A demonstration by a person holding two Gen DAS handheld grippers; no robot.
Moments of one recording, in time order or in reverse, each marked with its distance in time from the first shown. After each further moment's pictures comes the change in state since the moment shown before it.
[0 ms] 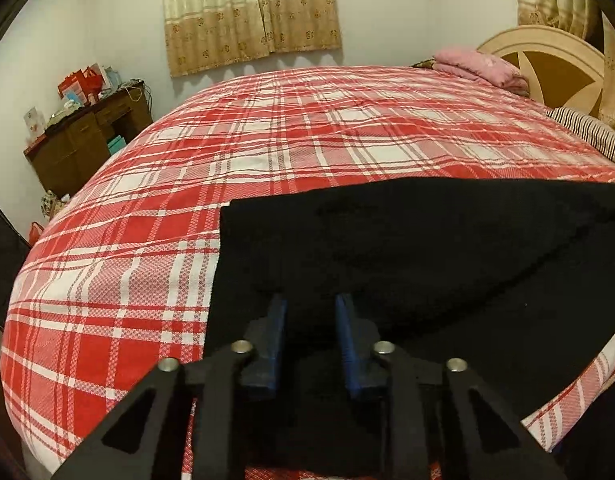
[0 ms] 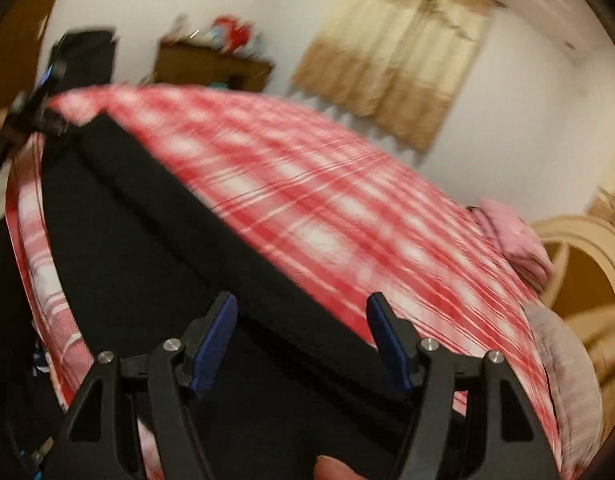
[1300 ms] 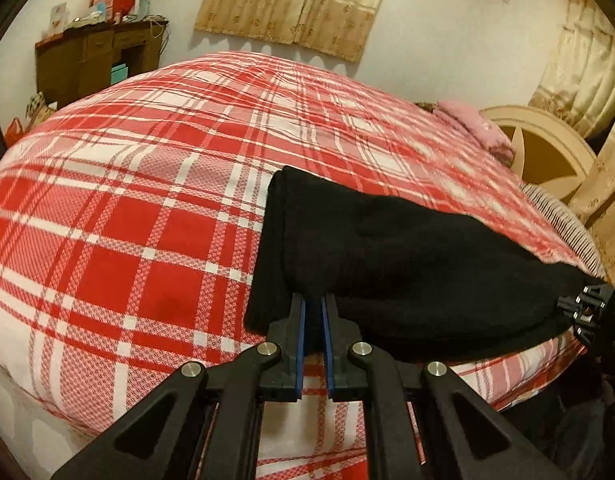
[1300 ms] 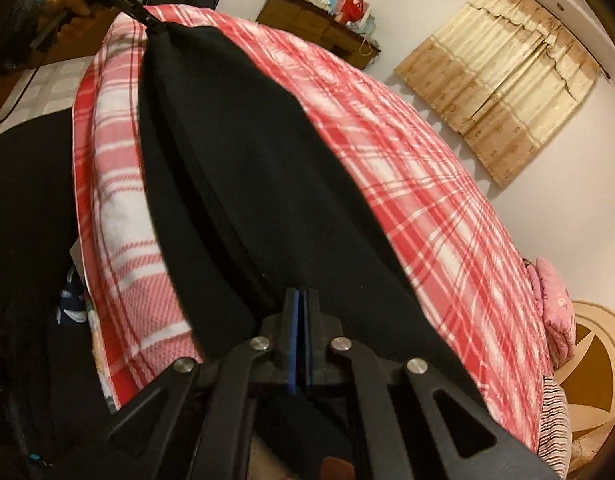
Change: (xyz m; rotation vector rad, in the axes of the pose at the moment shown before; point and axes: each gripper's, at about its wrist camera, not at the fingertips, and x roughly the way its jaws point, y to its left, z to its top) left arm -0.049 0.059 -0.054 -0.315 -0.006 -0.221; right arm 0.034 0.115 -0.006 -0.306 0.089 0.155
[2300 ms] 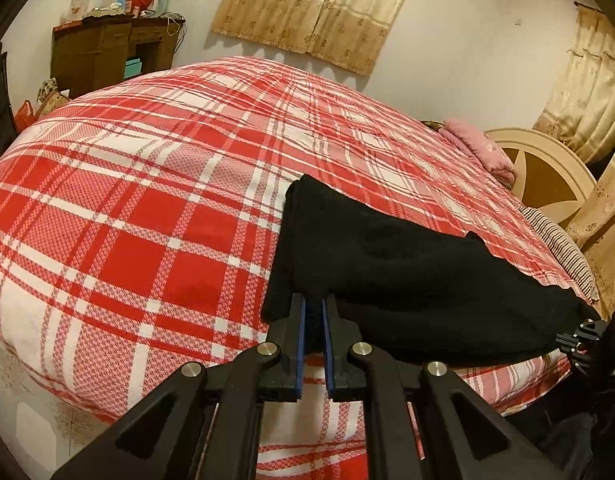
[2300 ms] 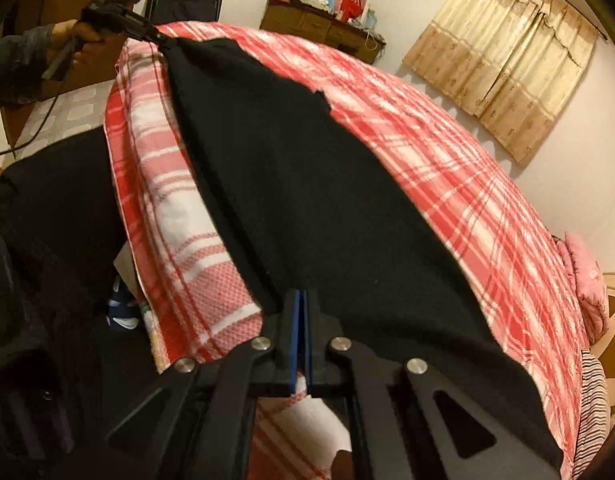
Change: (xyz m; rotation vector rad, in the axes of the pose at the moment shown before) left arm -0.014 0.010 -0.004 -0.062 -0.032 -0.003; right arm -0.017 0.017 -0.007 0.104 -0.031 0.105
